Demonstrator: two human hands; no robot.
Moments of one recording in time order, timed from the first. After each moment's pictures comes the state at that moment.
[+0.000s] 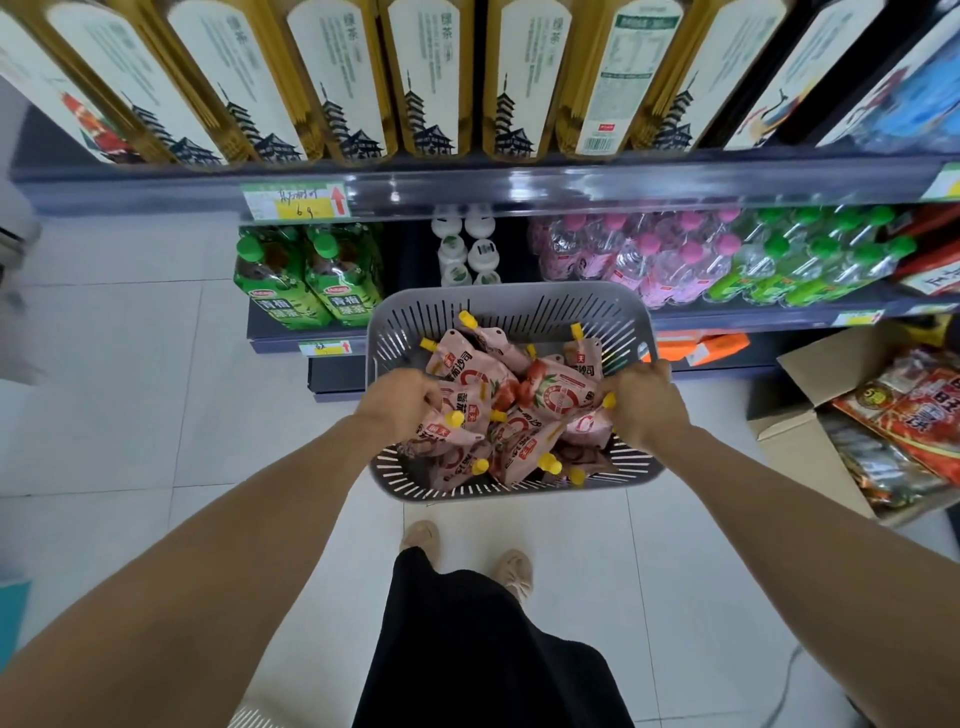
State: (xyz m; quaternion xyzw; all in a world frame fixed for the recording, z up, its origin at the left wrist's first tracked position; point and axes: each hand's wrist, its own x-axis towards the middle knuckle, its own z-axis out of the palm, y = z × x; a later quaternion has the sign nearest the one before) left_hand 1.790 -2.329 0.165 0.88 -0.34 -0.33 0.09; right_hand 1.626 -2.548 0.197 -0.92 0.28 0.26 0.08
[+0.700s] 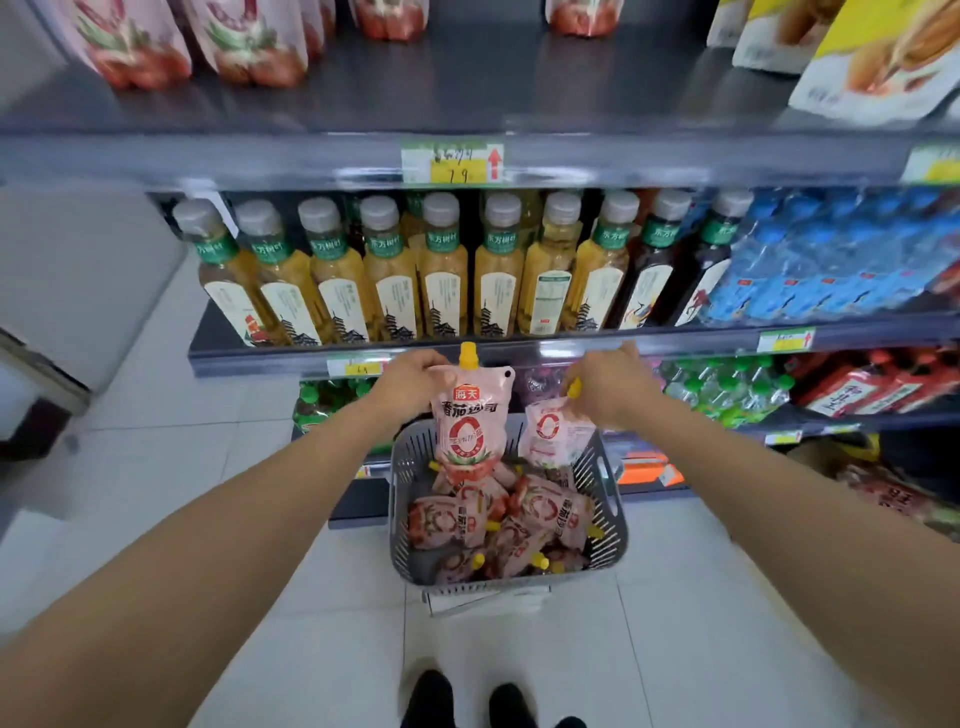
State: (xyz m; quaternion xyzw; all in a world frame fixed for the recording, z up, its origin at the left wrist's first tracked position) left_hand 1.802 -2.358 0.393 0.81 -0.19 -0.32 0.45; right_hand 1.668 -2.538 0.415 -0.96 0.24 0.14 0.07
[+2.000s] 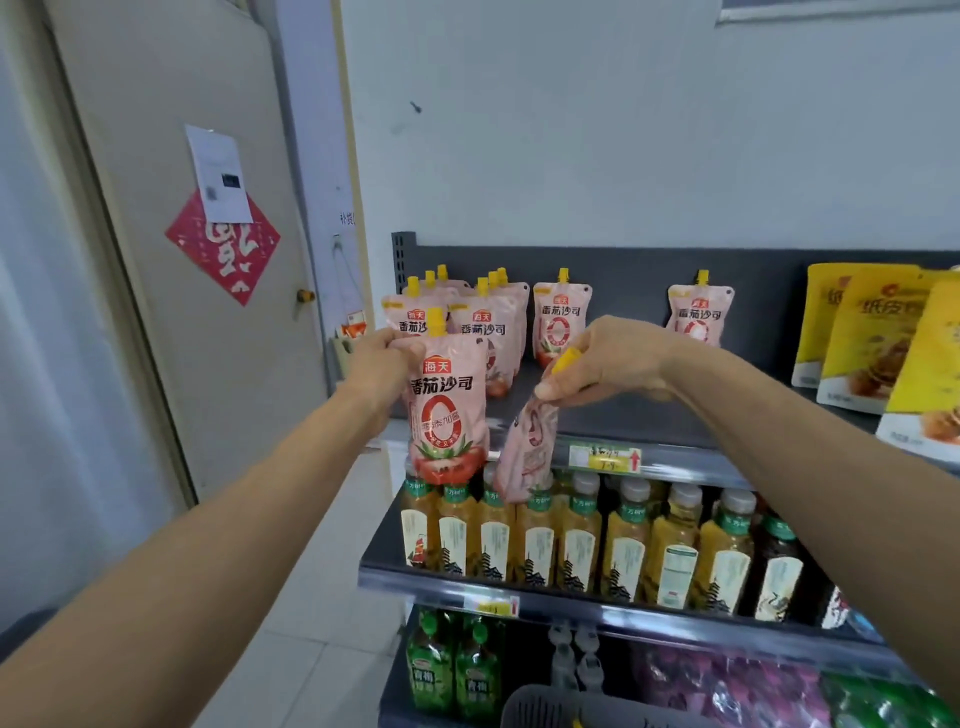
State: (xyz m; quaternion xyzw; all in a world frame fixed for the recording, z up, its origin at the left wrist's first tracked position) left_hand 1.881 -2.230 0.666 0.71 -0.11 0.03 0.69; right_hand 1.764 -2.428 0.717 -0.89 0.04 0.01 0.45
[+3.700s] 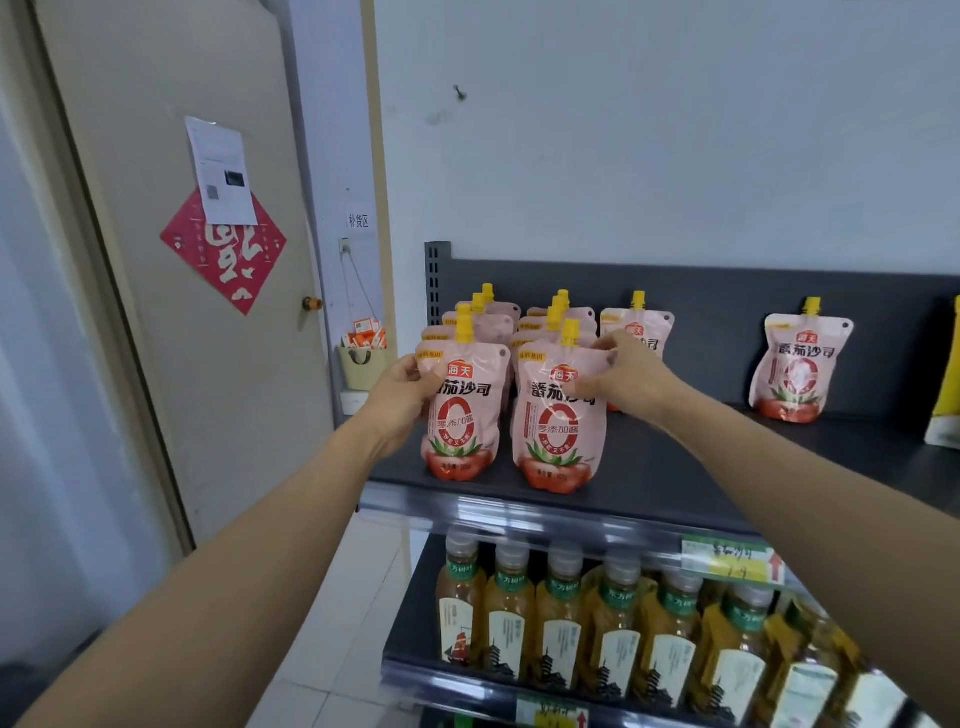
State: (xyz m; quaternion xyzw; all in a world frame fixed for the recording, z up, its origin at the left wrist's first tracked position) left_hand 2.069 -2.220 0.633 0.63 -0.20 -0.08 0.75; right_hand 1.955 -2.436 0.681 -0.87 0.12 -0.19 0.44
